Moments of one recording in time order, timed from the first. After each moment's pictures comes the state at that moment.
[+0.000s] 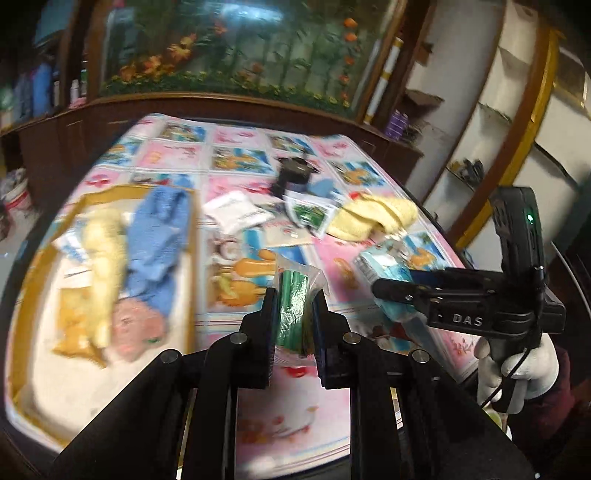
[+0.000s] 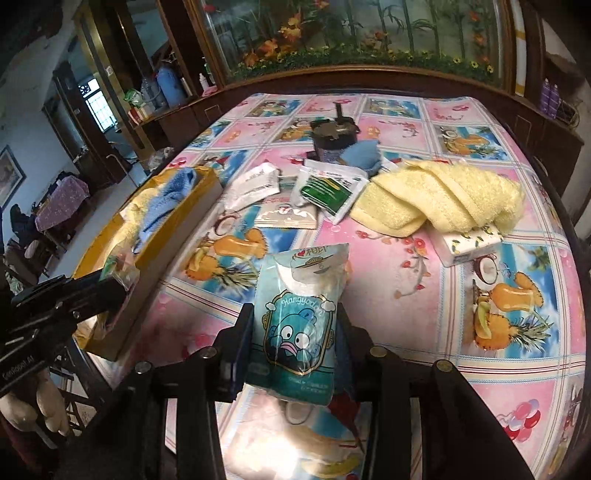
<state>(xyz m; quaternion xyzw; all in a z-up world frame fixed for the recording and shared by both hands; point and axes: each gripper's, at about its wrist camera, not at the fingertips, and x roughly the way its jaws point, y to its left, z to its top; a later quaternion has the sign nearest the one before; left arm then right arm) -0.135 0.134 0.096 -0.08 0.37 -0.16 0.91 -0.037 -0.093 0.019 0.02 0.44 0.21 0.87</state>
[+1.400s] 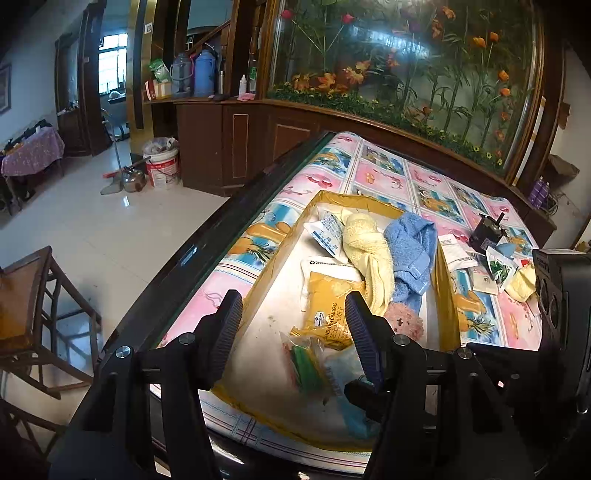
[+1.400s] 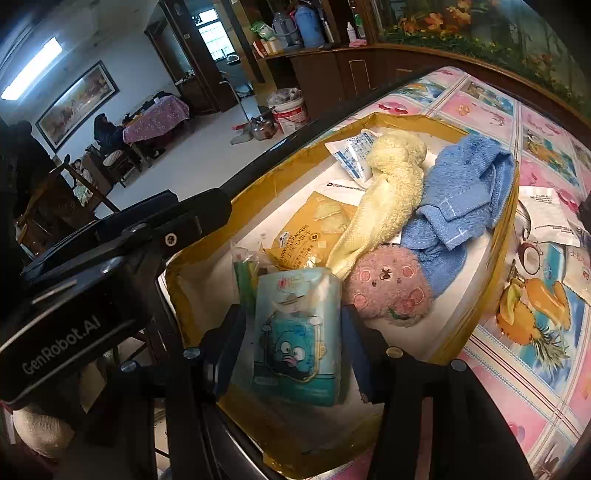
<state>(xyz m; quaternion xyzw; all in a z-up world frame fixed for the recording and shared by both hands) -0.167 0.279 0.080 -0.11 0.34 0.13 0.92 -0.058 0.156 -0.009 -0.06 0.46 0.41 0.78</state>
